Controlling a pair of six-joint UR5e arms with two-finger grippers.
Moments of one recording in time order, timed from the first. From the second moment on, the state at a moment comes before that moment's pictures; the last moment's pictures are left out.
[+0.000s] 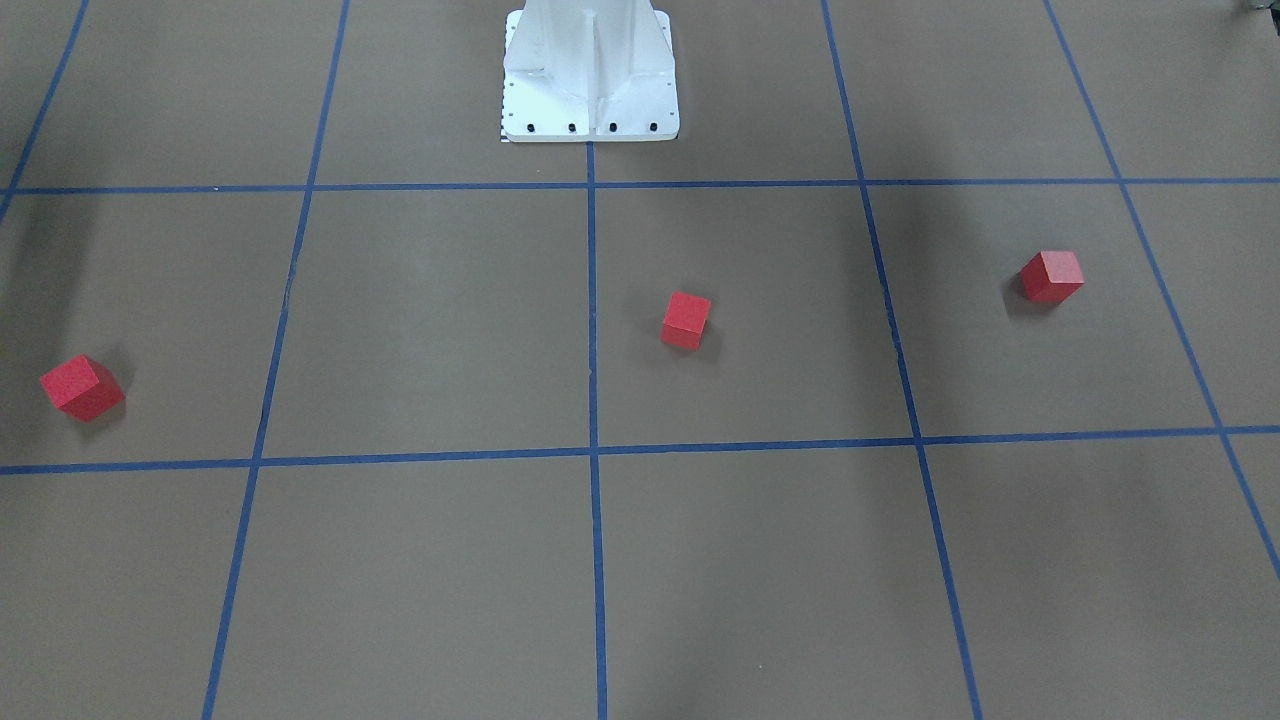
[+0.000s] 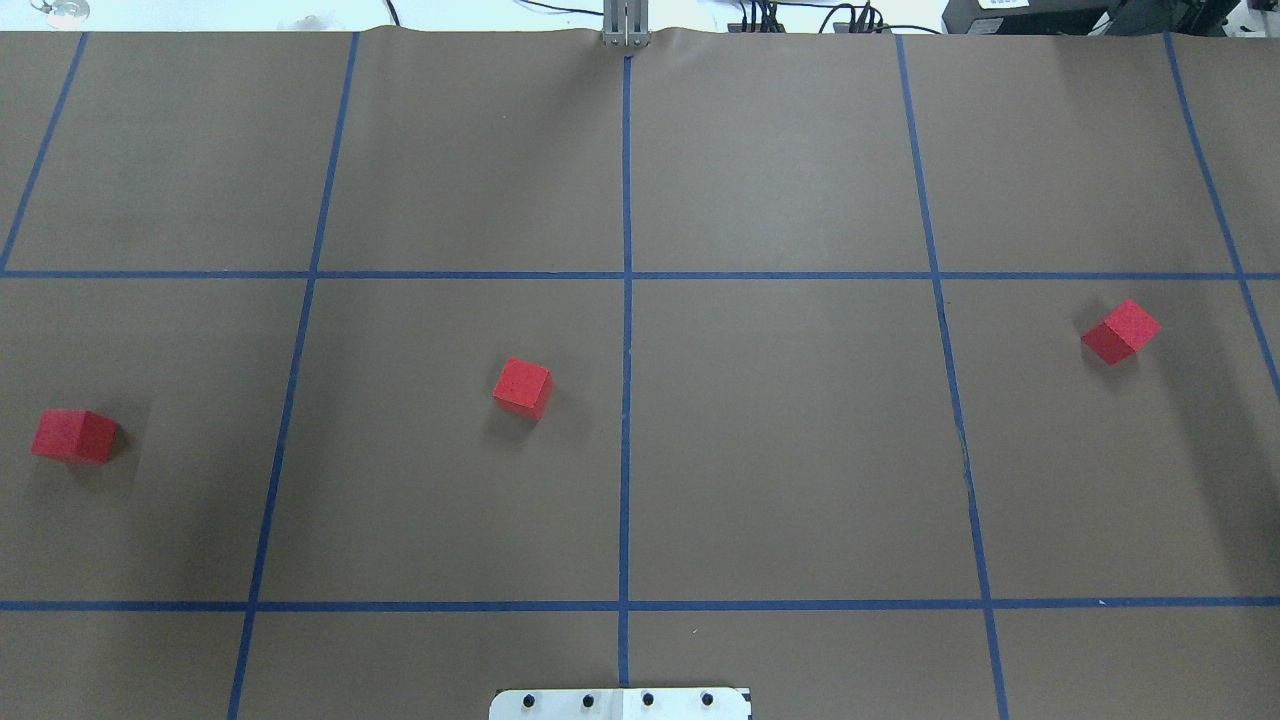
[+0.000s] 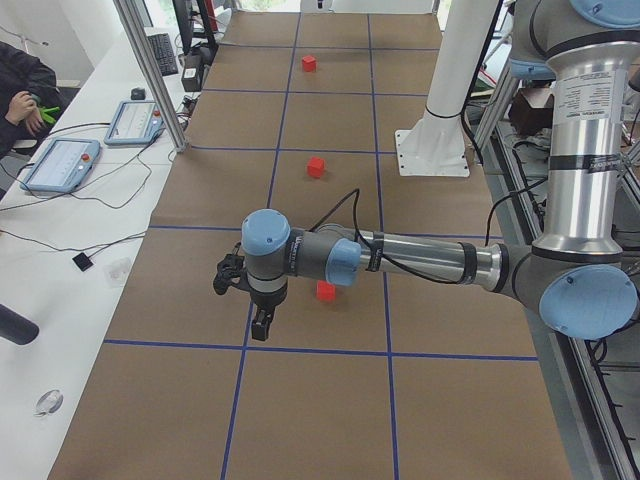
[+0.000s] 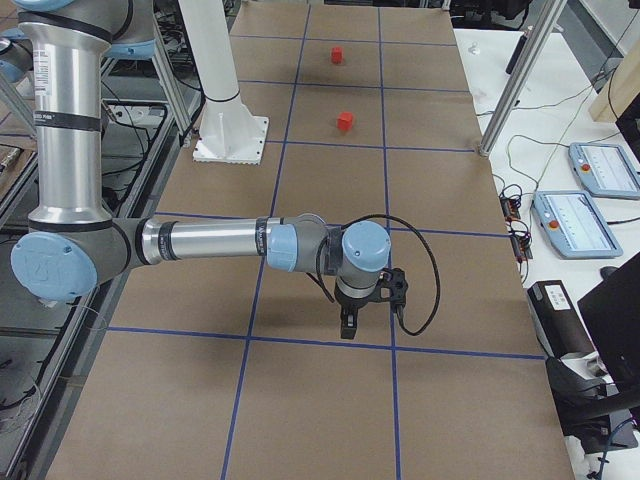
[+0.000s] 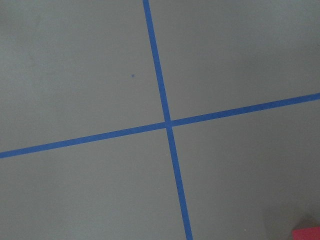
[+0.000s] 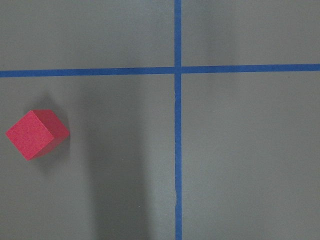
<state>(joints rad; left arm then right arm) -1.52 -1.53 -1.70 -1.65 -2.29 0.02 1.57 -1.63 1.72 -1.72 2.39 -0.02</state>
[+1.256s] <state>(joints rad) -1.51 -1.64 -1.75 -1.66 -2.29 0.01 1.57 -1.62 1.73 -1.72 2.39 -0.01</state>
